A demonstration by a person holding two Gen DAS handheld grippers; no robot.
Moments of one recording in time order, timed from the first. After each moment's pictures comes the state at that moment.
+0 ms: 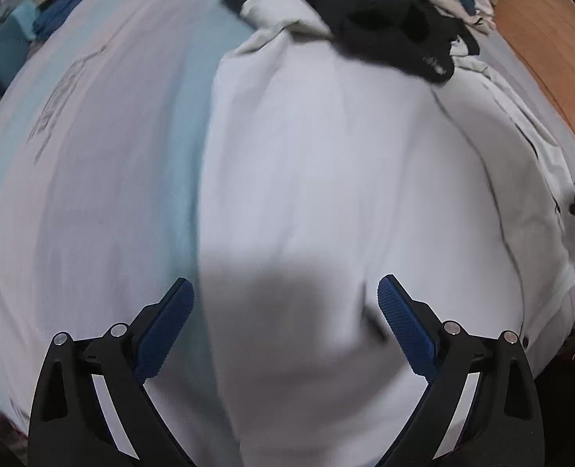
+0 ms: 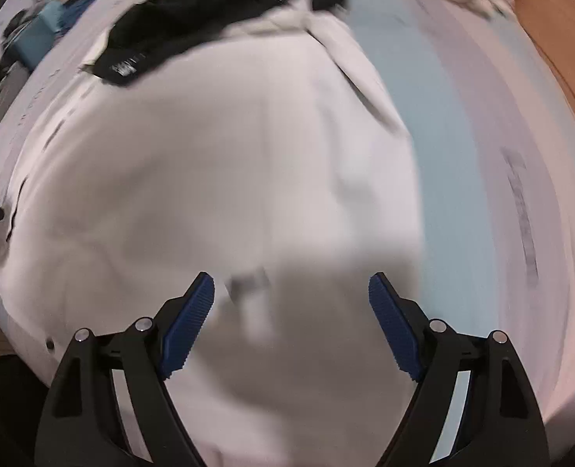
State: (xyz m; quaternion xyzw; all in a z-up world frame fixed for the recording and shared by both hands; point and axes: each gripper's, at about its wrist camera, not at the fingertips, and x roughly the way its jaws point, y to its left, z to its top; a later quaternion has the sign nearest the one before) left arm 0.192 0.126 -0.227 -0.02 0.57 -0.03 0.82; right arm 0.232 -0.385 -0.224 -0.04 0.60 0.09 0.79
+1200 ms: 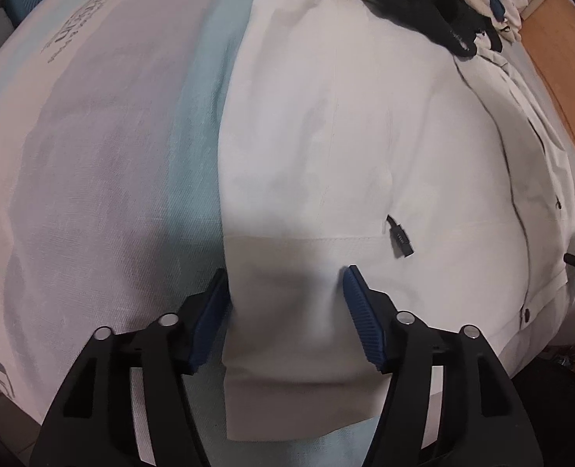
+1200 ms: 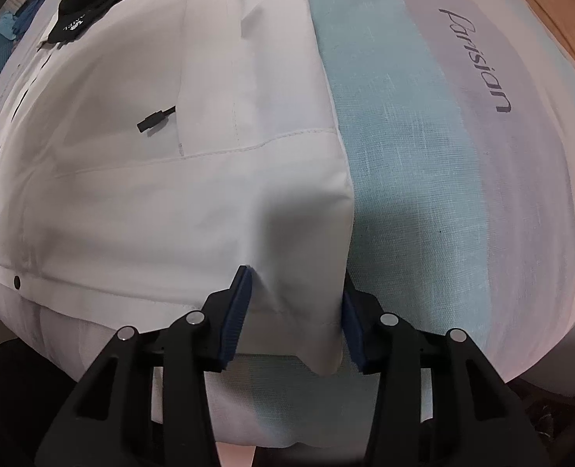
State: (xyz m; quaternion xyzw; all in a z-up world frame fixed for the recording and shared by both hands) left arm 0.154 0.138 -0.257 -0.08 0.62 0.00 0.78; right arm 0.180 -0.440 -0.258 -0.02 0.67 0.05 0.74
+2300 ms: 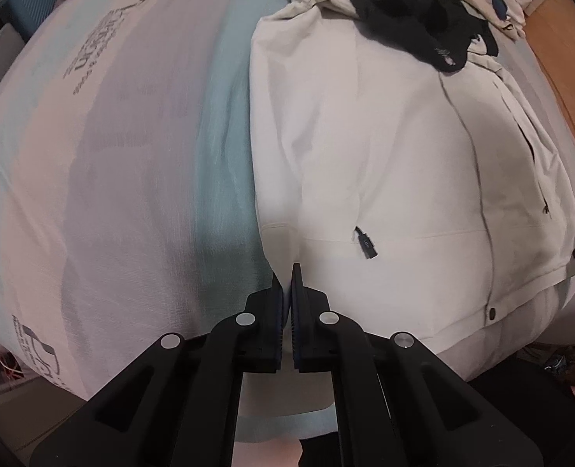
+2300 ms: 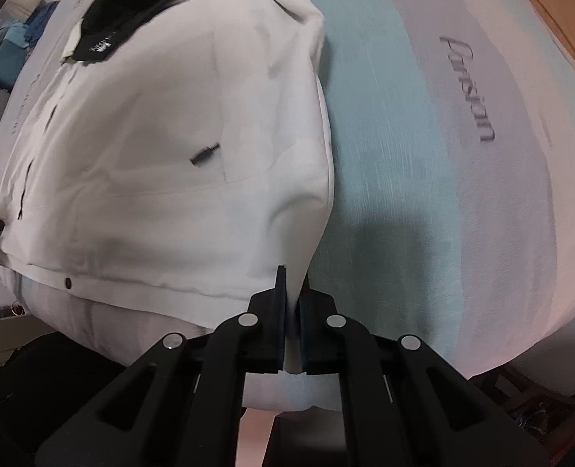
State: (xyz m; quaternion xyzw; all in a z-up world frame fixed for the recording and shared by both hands) left arm 0.165 0.125 -0.192 -0.06 0.63 0.01 0.78; right arm 0.192 -0.451 -0.163 -0.01 0.67 0.08 0.73
